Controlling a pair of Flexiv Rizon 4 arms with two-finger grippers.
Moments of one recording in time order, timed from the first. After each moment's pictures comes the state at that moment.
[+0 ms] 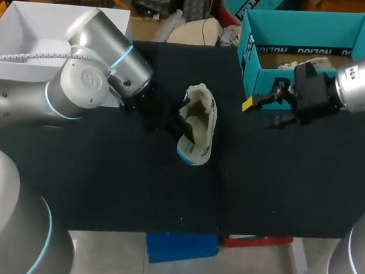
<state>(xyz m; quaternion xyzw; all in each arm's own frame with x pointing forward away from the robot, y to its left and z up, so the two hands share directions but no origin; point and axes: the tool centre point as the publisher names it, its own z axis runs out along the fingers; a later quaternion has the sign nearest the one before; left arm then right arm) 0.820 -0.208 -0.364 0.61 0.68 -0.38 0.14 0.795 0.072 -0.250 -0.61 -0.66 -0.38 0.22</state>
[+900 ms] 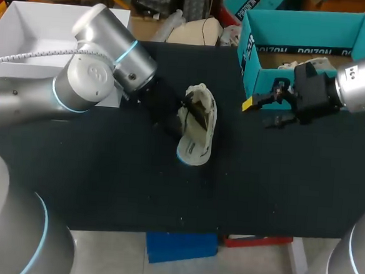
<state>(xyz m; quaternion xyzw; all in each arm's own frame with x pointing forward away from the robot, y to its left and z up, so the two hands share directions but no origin) 0.838 -0.216 -0.365 0.60 0.69 -0.39 0.13 0.795 0.072 -0.250 -0.61 -0.66 -0.38 0.22</state>
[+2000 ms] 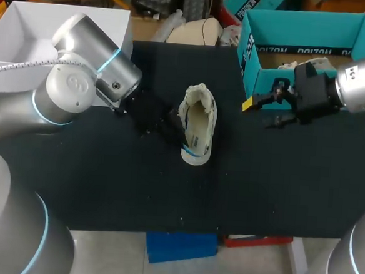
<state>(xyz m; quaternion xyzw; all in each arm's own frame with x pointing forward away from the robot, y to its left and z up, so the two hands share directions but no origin) 0.803 -0.192 -0.356 0.57 0.69 -0.42 0.13 0.795 0.071 -0.250 -0.61 -0.66 -0.38 0.22</state>
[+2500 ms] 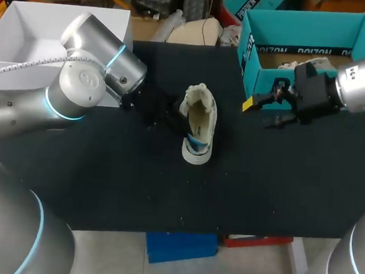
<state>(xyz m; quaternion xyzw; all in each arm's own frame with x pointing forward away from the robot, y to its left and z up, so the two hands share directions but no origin) 0.855 -0.204 -0.378 0.56 0.70 -0.41 0.15 0.794 0.071 -0.250 -0.61 -0.66 -0.38 0.22</state>
